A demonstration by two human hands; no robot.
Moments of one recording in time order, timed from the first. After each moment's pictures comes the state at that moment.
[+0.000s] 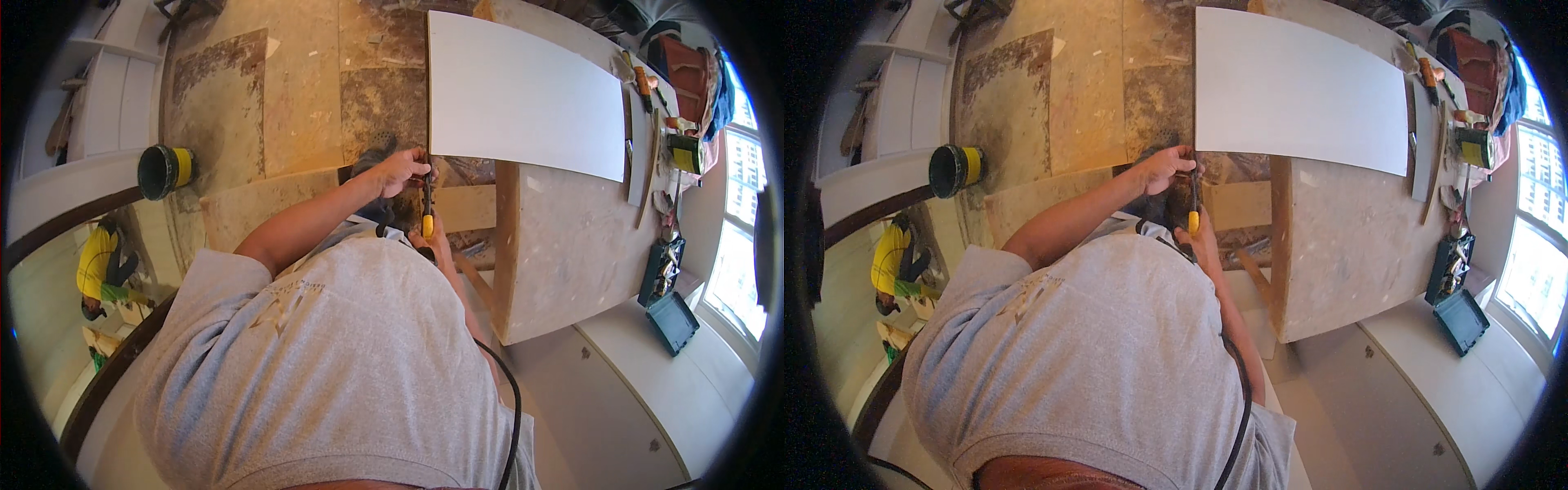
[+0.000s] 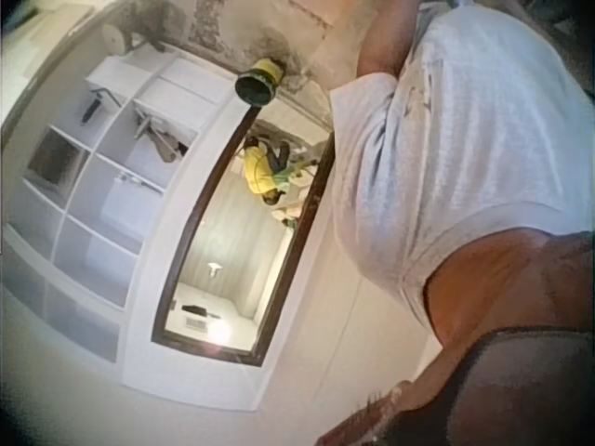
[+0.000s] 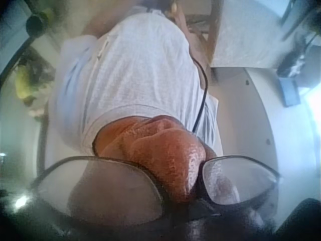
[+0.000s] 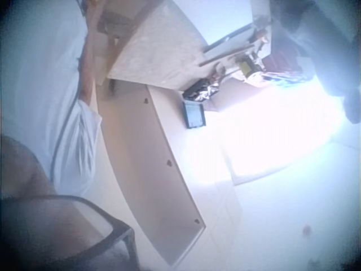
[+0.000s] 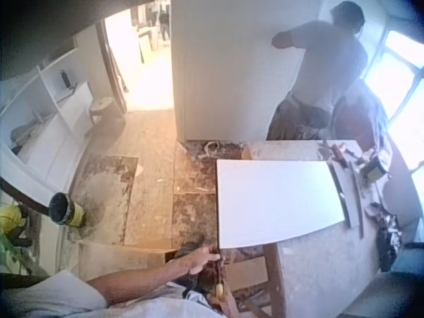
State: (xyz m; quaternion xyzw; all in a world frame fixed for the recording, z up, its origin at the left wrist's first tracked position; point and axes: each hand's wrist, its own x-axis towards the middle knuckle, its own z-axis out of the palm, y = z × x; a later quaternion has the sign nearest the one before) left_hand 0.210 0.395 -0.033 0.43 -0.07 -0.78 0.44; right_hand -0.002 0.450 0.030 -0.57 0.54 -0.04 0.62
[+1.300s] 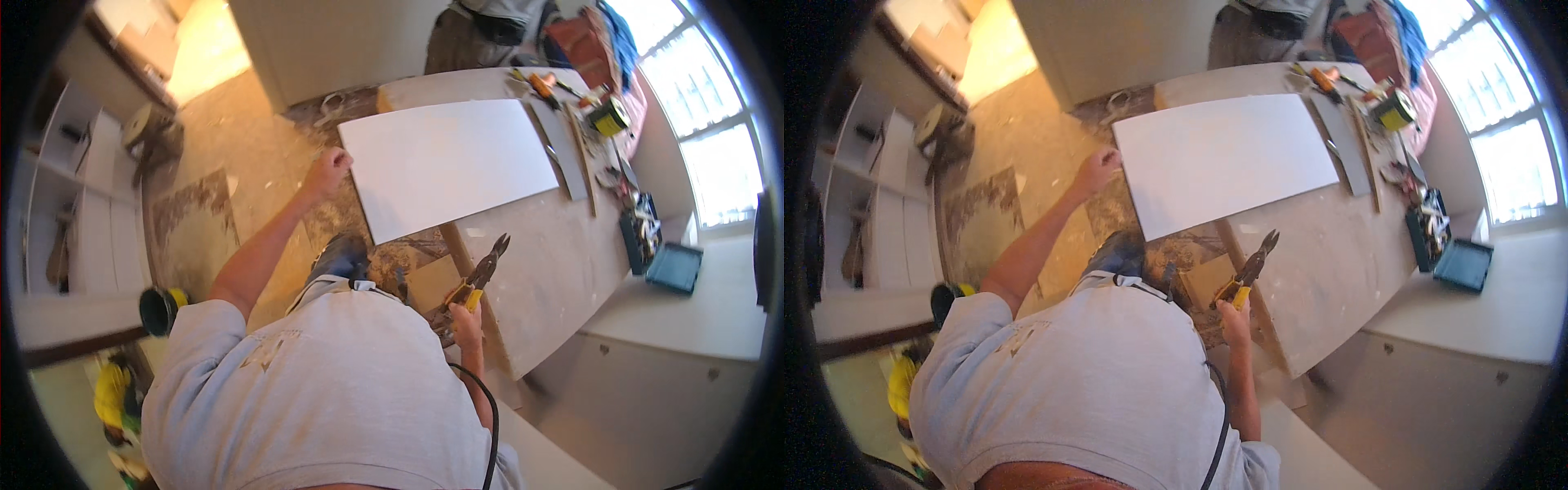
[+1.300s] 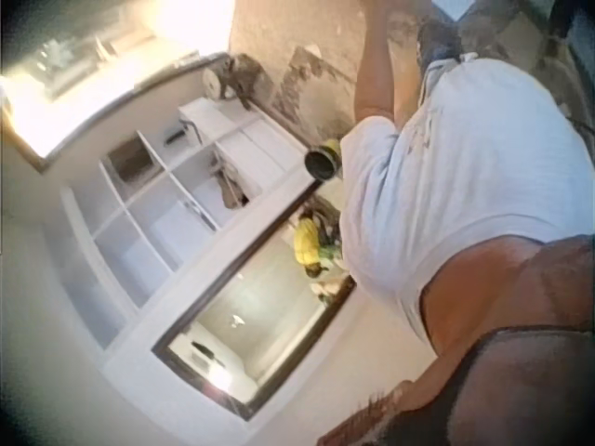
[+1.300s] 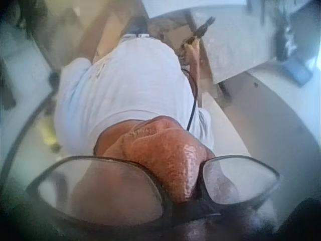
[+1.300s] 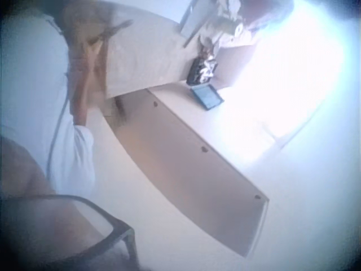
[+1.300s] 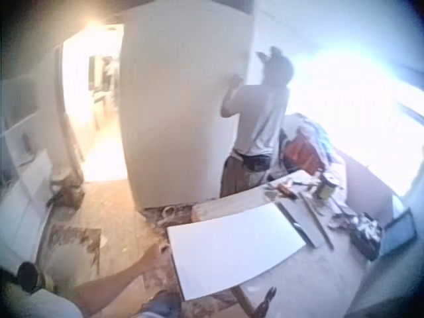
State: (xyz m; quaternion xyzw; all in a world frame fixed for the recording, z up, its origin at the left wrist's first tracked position) left_hand 0.342 0.222 0.035 0.62 -0.59 -0.28 0.43; right_hand -0.109 0.434 0.066 -0.39 0.56 -0.39 0.63
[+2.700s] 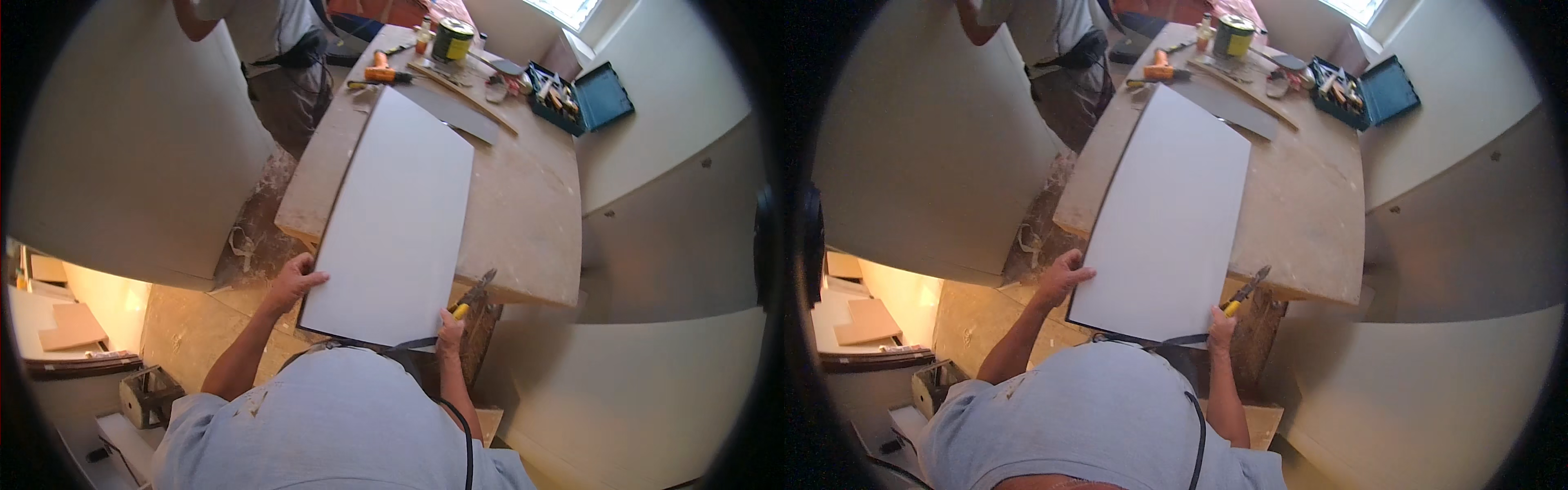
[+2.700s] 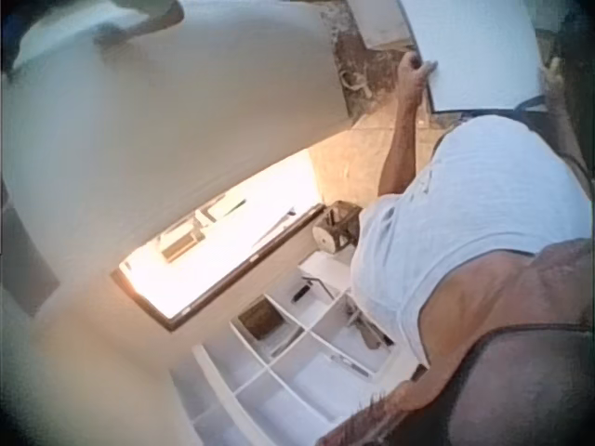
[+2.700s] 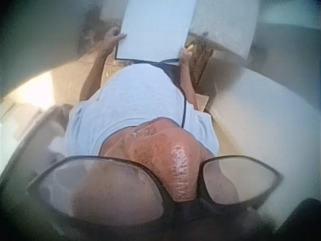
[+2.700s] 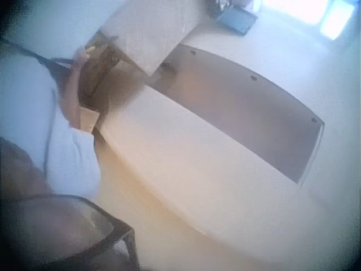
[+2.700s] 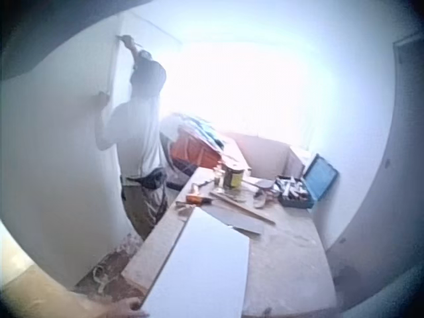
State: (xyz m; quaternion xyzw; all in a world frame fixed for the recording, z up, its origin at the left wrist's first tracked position) left_hand 0.345 0.038 0.148 0.36 -0.61 -0.68 0.16; right_hand 0.074 0.340 -0.042 -0.03 0.64 -0.71 0.29
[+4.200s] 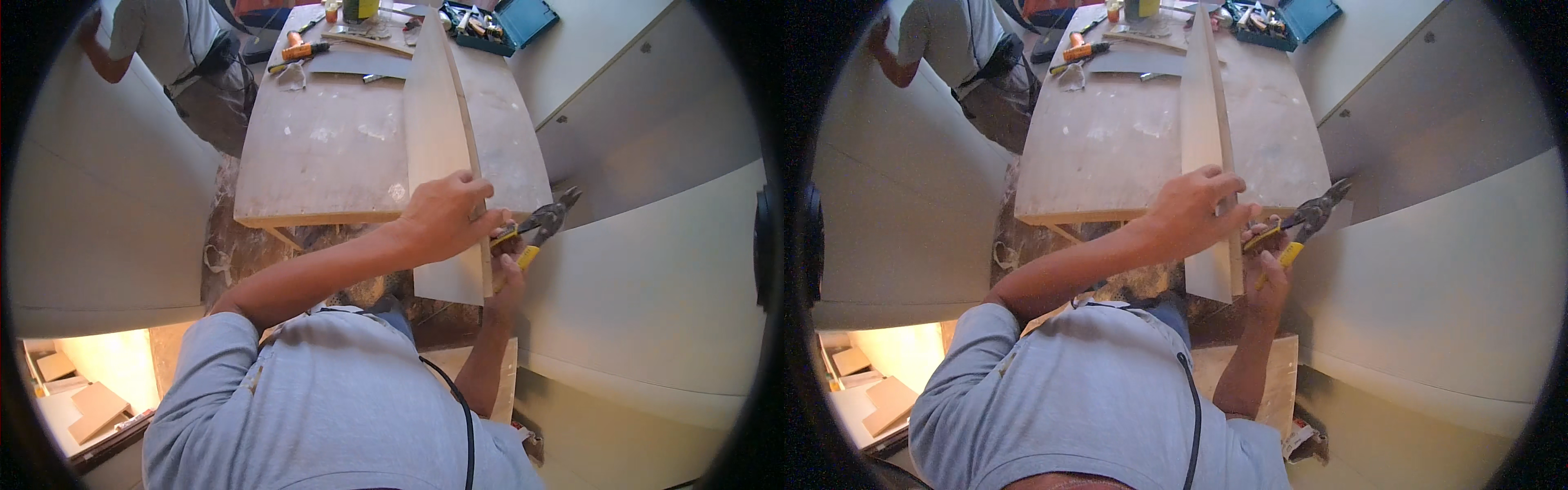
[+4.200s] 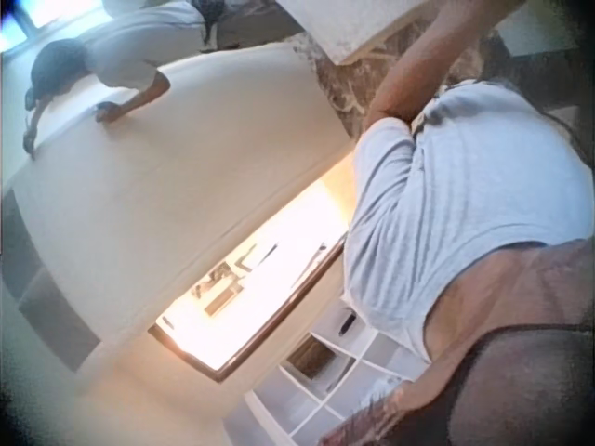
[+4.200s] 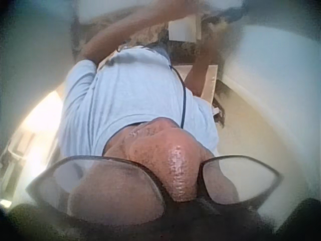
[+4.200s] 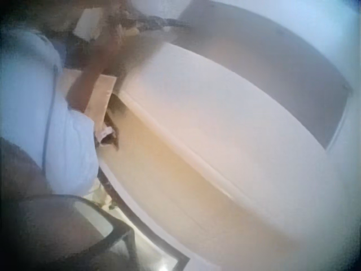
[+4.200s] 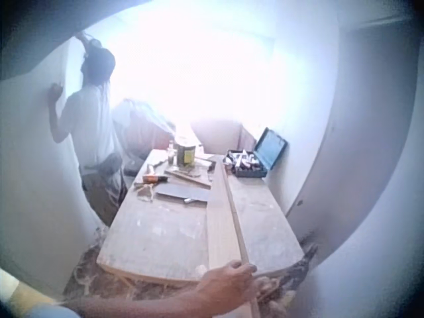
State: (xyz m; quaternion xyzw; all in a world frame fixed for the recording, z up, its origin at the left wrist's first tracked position) left_hand 0.131 0.197 0.325 -0.01 -0.90 -0.39 0.20; right_hand 0.083 0.406 0.208 -0.12 0.43 -0.87 0.19
